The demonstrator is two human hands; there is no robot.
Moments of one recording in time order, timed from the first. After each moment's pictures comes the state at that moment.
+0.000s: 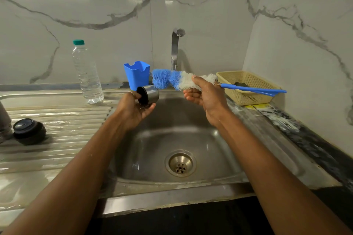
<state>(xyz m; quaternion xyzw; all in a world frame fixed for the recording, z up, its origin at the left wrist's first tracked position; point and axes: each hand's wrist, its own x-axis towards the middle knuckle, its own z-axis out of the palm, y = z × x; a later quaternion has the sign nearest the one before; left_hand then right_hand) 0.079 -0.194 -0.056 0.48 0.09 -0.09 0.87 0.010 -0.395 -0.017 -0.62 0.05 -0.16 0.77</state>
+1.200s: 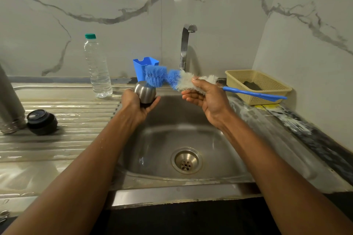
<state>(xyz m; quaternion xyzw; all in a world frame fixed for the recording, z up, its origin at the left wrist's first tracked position) 0.066 -0.194 -0.047 0.42 0.16 -0.02 0.90 0.004 -0.379 -0.022 -0.61 -0.03 -0.08 0.79</state>
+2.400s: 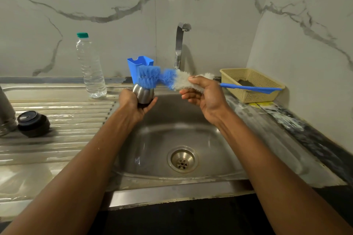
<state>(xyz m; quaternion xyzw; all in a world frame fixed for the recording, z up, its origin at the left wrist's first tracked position) 0.061 -0.202 -0.045 0.45 0.16 -0.03 0.88 -0.002 -0.383 -0.015 -0.62 -0.01 -0.08 0.78</state>
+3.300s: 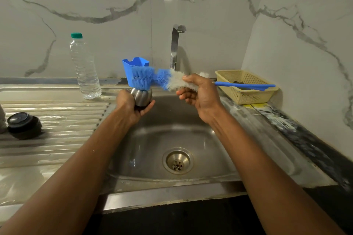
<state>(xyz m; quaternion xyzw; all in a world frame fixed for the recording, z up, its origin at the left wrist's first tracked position) 0.061 -0.206 -0.045 0.47 0.15 -0.04 0.87 0.002 -0.381 -0.010 -0.64 0.02 -0.10 0.77</state>
